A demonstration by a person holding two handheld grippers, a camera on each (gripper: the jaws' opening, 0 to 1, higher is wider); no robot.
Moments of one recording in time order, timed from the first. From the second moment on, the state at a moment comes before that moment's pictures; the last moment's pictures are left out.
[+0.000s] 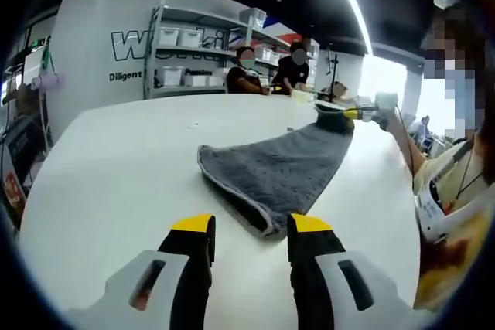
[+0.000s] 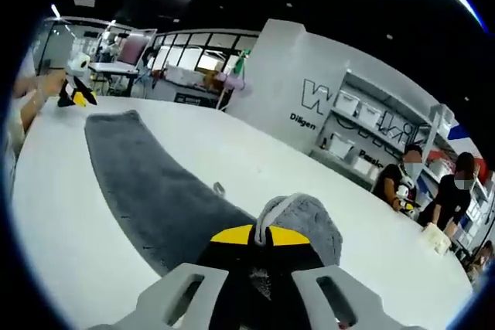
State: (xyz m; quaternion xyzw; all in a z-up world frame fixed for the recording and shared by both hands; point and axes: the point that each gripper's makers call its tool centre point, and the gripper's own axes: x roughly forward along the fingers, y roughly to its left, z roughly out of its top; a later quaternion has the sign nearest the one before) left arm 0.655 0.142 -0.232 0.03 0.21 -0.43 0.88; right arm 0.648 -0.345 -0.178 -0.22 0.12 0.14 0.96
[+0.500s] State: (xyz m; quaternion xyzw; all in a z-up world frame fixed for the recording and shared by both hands) left arm 0.653 0.142 -0.232 0.04 0.21 -0.44 0.87; right arm 0.649 -0.276 -0.167 -0.23 0.09 0.22 0.94
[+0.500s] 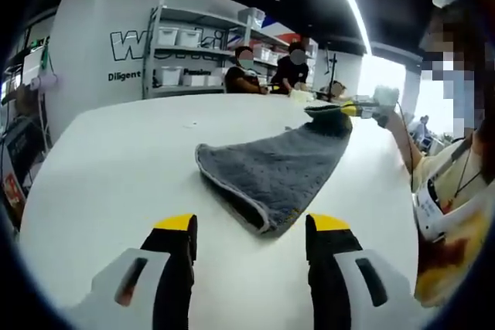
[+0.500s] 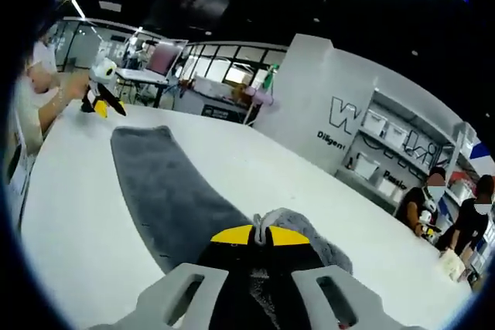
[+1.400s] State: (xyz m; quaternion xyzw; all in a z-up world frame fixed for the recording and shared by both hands) left arm 0.641 0.131 -0.244 0.11 0.19 -0.46 0.86; right arm 0.660 -0.192 -0.192 -0.22 0.12 0.32 0.91
